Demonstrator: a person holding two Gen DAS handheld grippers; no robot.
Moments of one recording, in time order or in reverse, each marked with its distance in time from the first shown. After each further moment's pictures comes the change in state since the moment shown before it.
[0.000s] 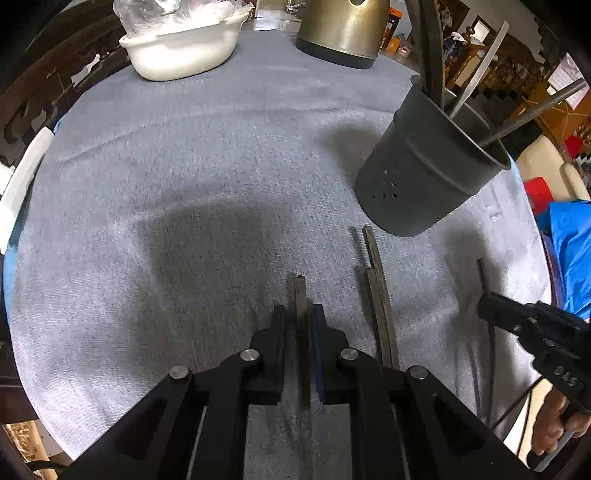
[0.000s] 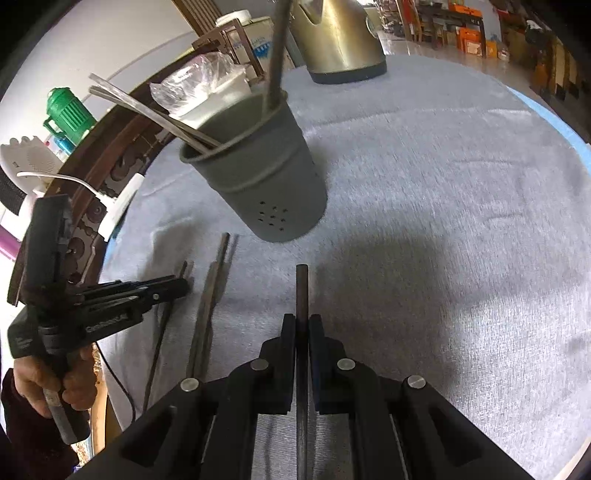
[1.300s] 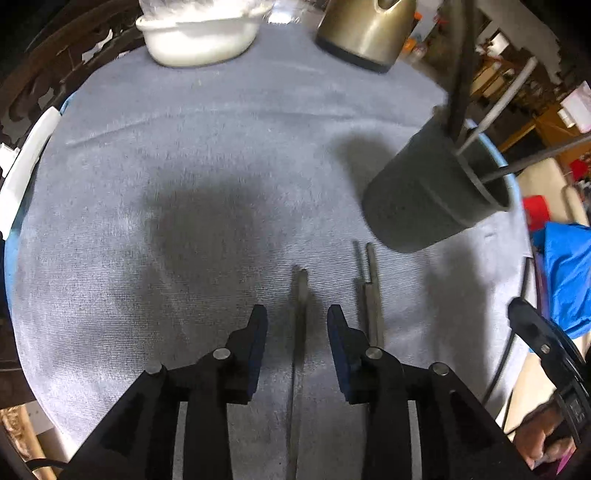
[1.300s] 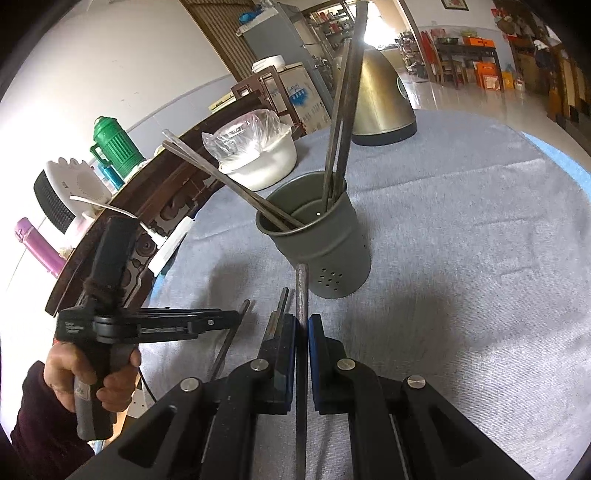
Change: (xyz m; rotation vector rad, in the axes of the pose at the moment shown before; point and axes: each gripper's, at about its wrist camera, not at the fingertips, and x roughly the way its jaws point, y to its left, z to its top) left arm -0.015 0.016 0.014 -0.098 0.075 -0.031; right arm -0.039 0.016 0.008 -0.031 -0.193 0.133
